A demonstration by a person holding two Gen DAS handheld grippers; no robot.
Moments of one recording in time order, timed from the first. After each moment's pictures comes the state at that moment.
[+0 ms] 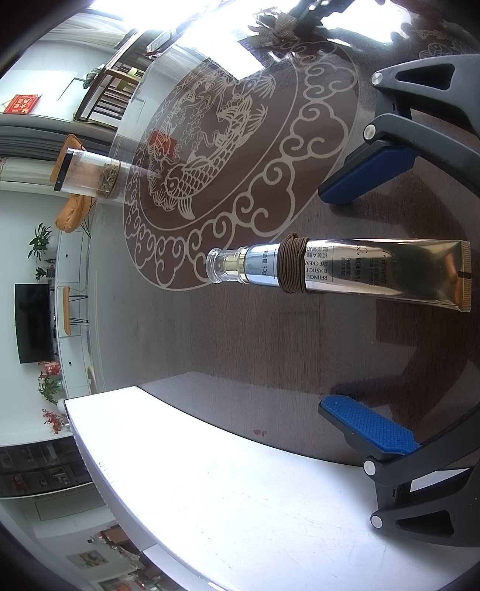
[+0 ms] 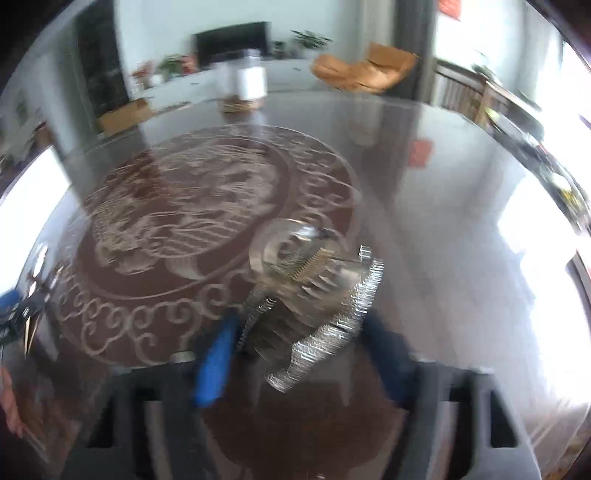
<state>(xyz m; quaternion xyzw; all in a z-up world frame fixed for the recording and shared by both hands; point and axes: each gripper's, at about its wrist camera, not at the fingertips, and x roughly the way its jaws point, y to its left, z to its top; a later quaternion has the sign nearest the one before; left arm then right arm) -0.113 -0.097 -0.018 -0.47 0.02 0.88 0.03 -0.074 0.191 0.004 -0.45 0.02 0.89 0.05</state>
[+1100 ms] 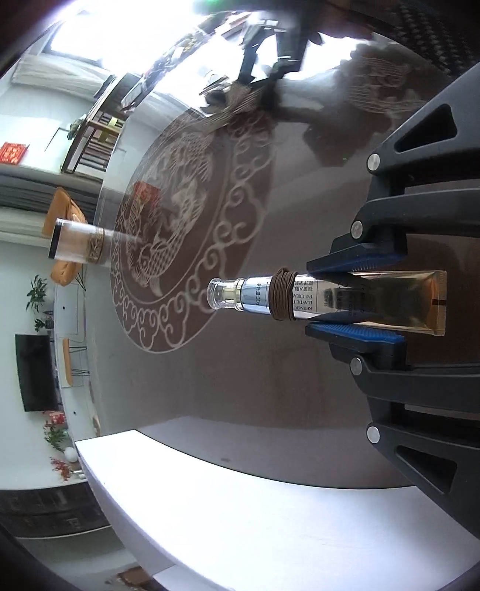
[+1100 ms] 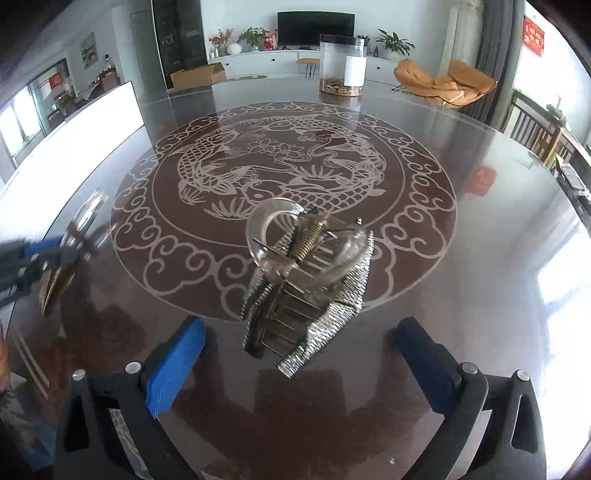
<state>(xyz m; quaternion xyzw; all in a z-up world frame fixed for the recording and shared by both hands) -0.049 -0.084 -0.005 -0.46 0.03 0.88 0.13 -0.065 0.158 -0.004 -0.47 -0.04 0.88 -0.06</state>
